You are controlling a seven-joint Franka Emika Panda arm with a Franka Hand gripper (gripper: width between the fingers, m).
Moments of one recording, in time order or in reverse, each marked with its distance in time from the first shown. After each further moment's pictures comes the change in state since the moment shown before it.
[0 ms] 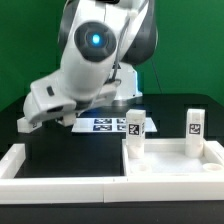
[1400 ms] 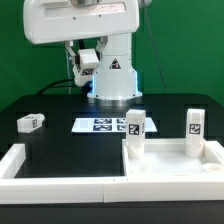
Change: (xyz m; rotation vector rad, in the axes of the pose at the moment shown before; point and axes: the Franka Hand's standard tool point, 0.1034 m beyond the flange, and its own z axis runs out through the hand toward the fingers) arm -0.008 -0.006 -0.179 -0.037 0.772 0.108
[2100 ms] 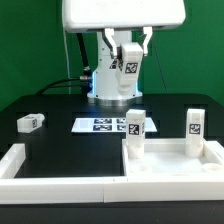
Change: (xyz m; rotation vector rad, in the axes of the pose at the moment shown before) arm 0.075 -0.042 -0.017 -0.071 0.402 0.072
